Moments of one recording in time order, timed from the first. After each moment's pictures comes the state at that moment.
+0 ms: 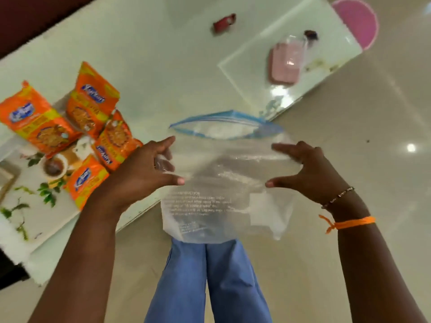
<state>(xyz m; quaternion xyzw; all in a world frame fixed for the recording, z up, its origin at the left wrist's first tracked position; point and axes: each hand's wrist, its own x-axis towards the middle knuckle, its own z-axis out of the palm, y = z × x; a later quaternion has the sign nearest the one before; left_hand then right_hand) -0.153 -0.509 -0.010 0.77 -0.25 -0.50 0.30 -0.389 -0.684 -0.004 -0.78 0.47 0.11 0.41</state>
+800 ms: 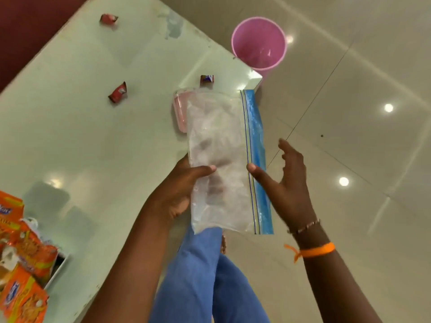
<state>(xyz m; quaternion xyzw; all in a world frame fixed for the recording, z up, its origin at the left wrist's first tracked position) -0.290 -0.763 -0.021 0.55 -0.06 -0.70 0.45 -0.465 -0.806 -0.001 -0.61 0.65 -0.13 0.44</state>
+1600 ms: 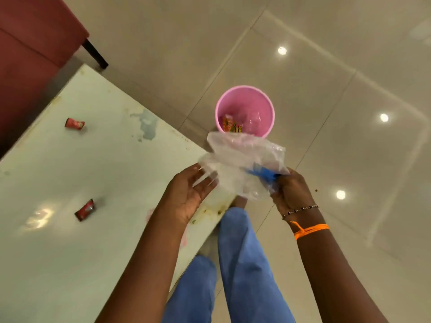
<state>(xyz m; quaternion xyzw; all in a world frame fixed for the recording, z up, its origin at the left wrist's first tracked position) -0.246 -1.050 -0.060 0.55 0.17 -0.65 0.49 -0.432 -1.110 -0.079 -0.20 0.60 -0.30 0.71</state>
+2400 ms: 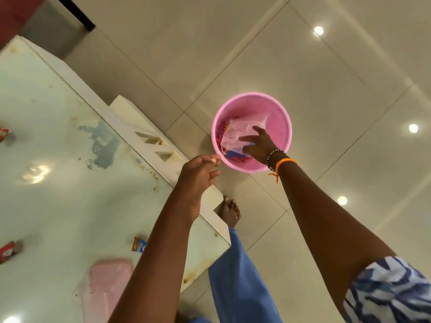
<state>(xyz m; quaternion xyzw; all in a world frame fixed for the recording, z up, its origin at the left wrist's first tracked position) -0.265 -1.194 -0.163 0.72 0.03 -0.59 0.37 -0.375 -1.323 -0.279 -0.67 0.52 0.21 0.48</state>
